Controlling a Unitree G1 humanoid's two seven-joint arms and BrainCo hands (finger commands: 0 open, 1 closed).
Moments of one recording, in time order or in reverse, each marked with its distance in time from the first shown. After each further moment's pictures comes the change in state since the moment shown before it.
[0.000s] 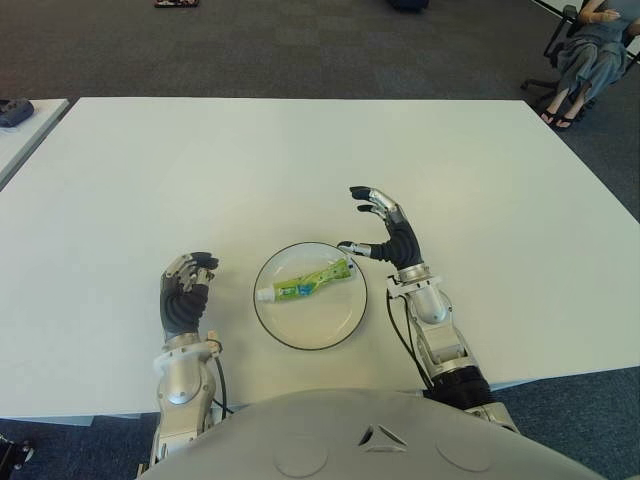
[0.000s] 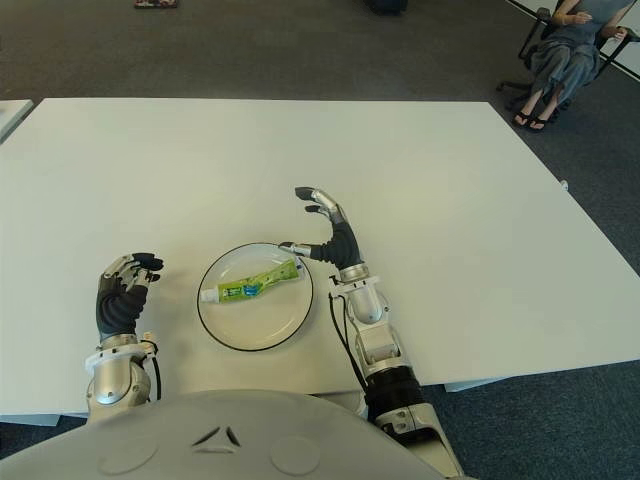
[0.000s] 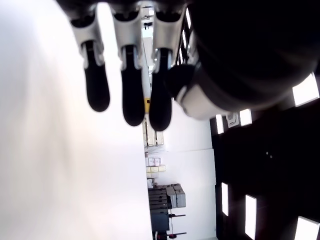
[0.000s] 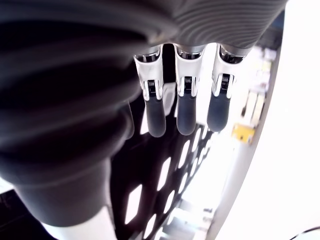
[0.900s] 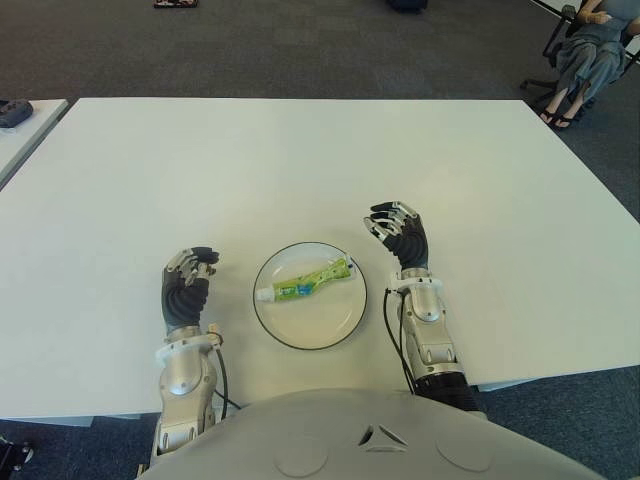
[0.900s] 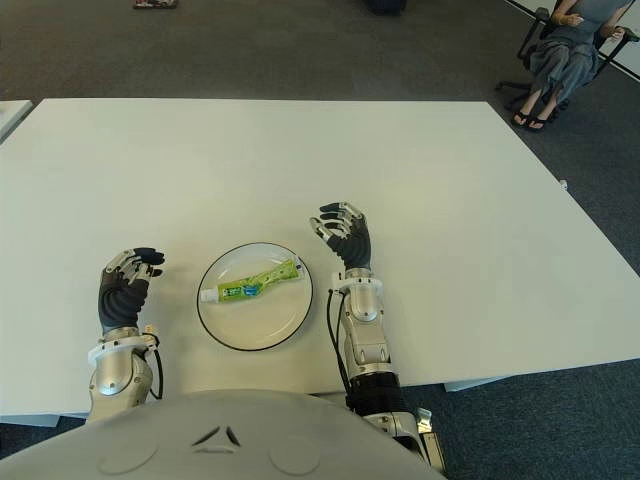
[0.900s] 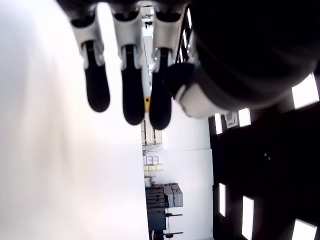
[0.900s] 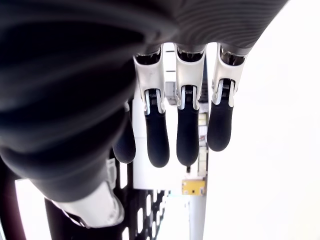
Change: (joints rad) left arm -0.044 0.010 0.011 0.028 -0.026 0.017 0.000; right arm 0.015 0.110 -0.107 -0.002 0.122 0.195 -0.015
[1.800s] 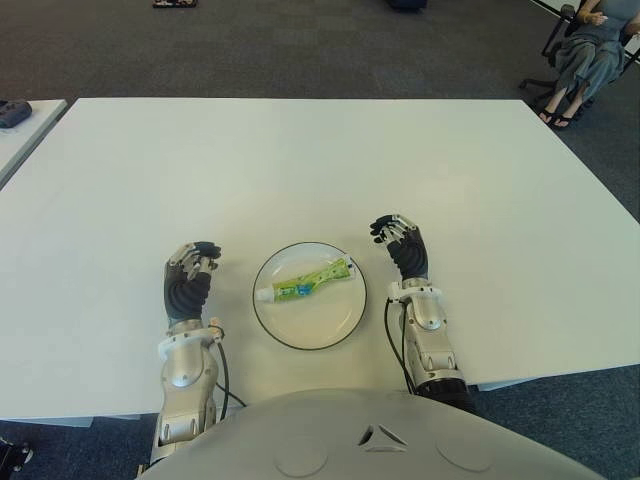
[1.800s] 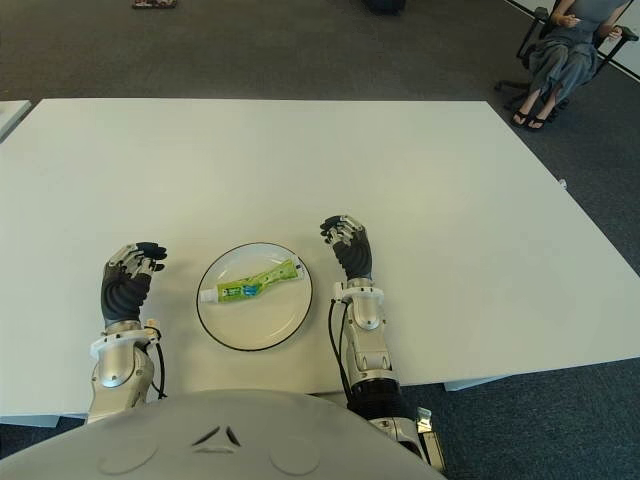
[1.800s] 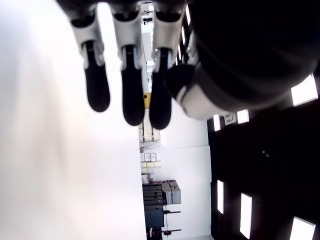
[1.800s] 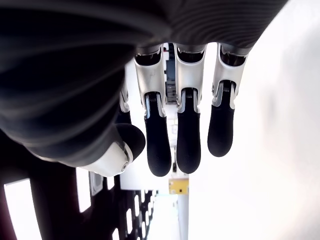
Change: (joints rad) left arm -0.035 0.009 -0.005 0.002 0.002 0.018 0.000; right arm 0.021 0.002 -0.022 0.061 0.040 -0.025 0.039
